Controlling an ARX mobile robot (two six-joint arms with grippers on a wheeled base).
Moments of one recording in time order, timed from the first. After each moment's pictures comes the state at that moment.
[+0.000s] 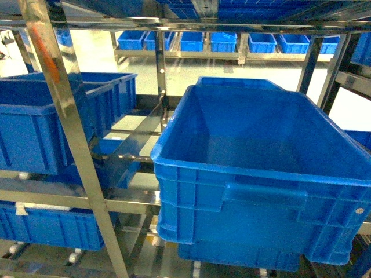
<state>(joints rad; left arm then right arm) 0.00 0.01 0.01 0.00 0.00 0.00 -0.08 0.89 0.25 0.97 0.12 -0.12</state>
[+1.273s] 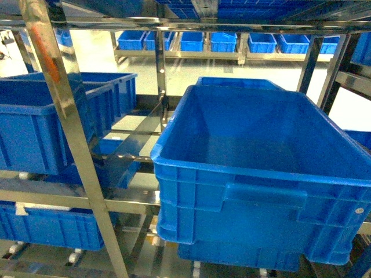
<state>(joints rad) 0.00 0.01 0.01 0.00 0.00 0.00 -0.08 0.89 0.25 0.97 0.12 -0.12</state>
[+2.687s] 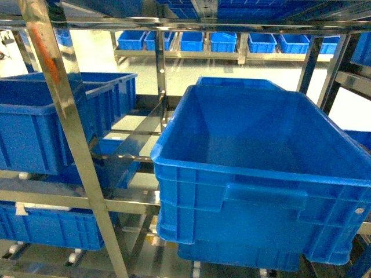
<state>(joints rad) 0.00 0.01 0.01 0.00 0.00 0.00 -0.08 0.89 0.25 0.97 0.12 -0.12</state>
